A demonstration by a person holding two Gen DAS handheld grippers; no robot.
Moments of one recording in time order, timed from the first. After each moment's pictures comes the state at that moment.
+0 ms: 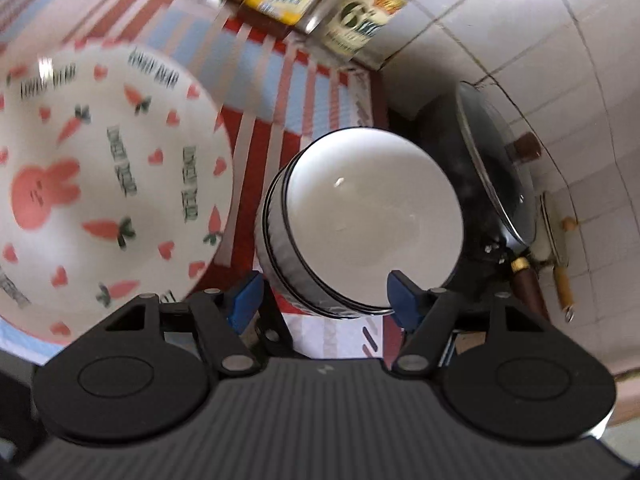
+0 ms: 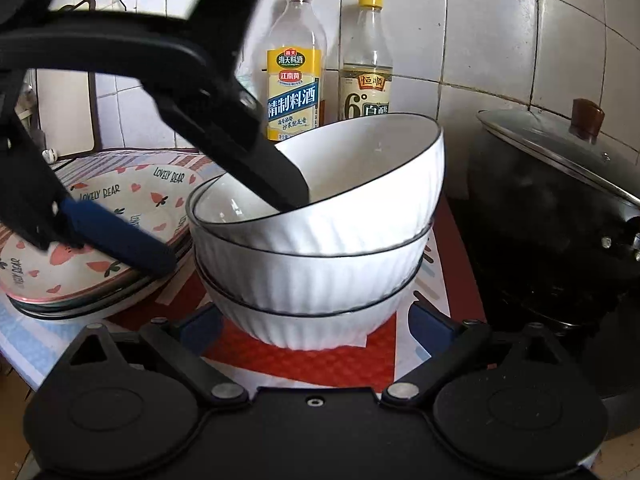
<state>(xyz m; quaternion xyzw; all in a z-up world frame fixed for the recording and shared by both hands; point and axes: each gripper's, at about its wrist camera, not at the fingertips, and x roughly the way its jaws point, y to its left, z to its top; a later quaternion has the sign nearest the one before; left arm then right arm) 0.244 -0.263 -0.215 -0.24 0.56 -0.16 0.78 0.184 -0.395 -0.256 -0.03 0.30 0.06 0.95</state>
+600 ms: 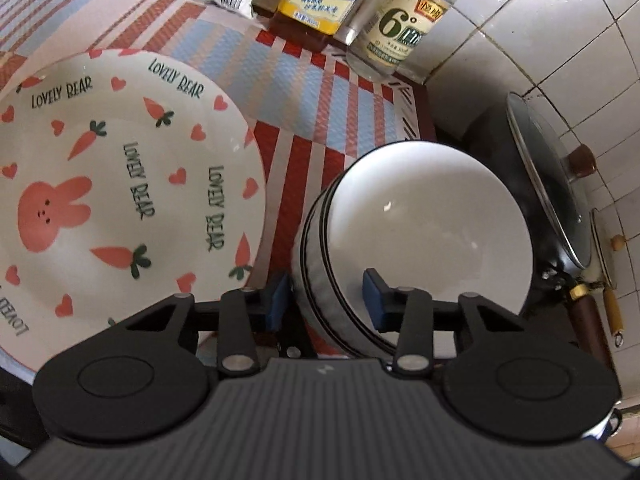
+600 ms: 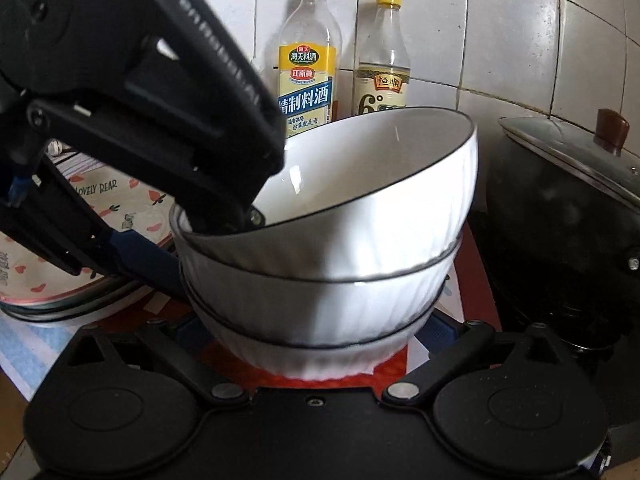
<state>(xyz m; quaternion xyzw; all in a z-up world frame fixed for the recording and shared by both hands) 0.254 -0.273 -0.237 -0.20 0.54 -0.11 0.81 0.216 -0.397 -0.269 -0.04 0.29 0.08 0.95</state>
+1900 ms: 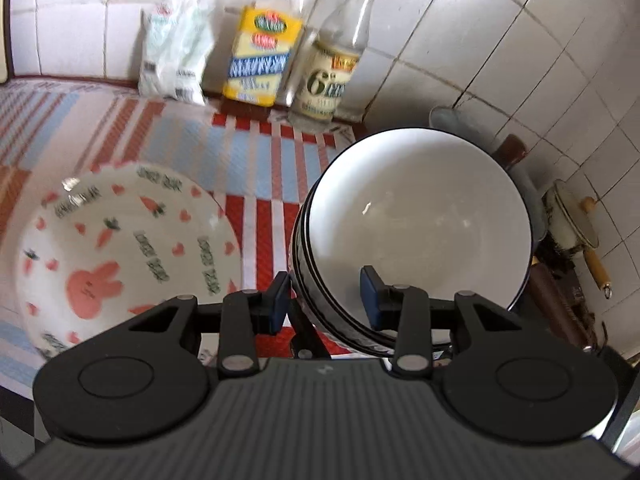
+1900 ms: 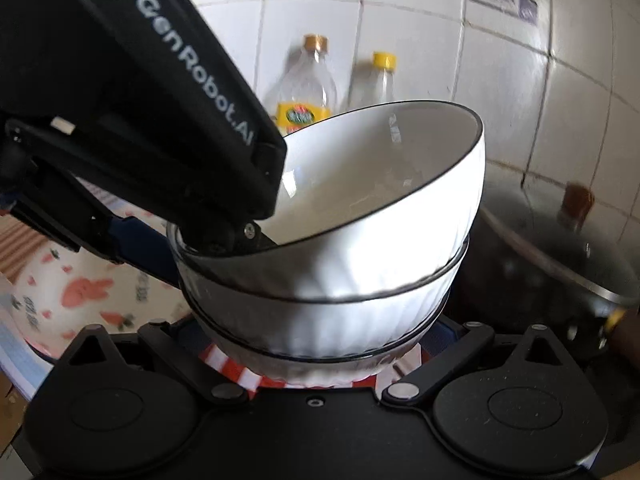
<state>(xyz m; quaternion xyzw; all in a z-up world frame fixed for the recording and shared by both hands) 0.228 -0.269 -0.160 -0.12 0.47 -0.16 0.86 0.188 -0.373 -0.207 -0.08 0.26 0.07 0.96</state>
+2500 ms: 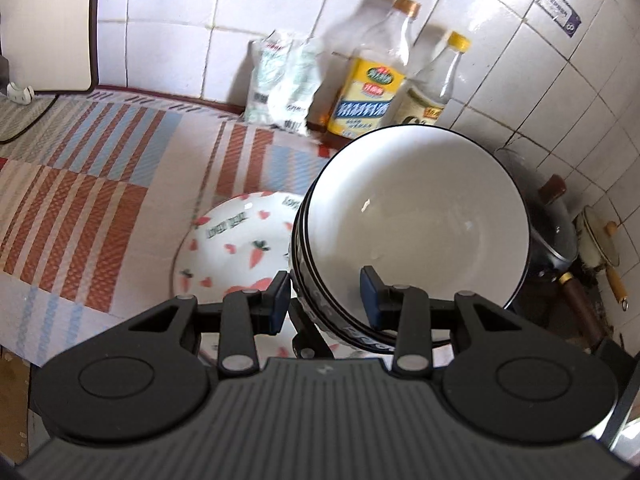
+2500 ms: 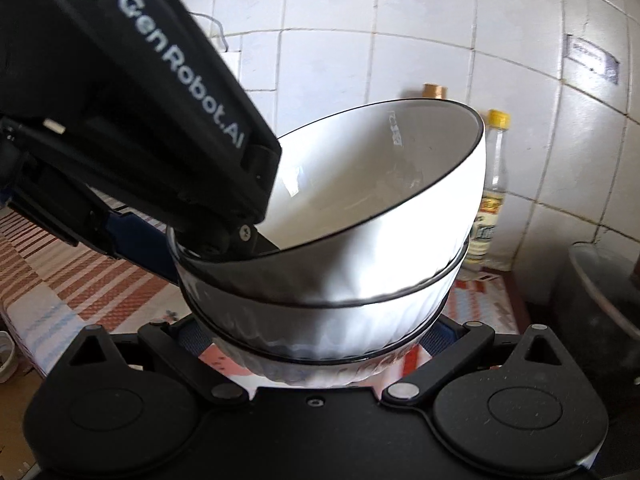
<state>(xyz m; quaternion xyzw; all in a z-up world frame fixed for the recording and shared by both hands) 0.228 -0.145 -0.129 -0.12 0.47 -0.12 0.87 0.186 -0.251 -0.182 -0.07 0.25 0.13 0.96</state>
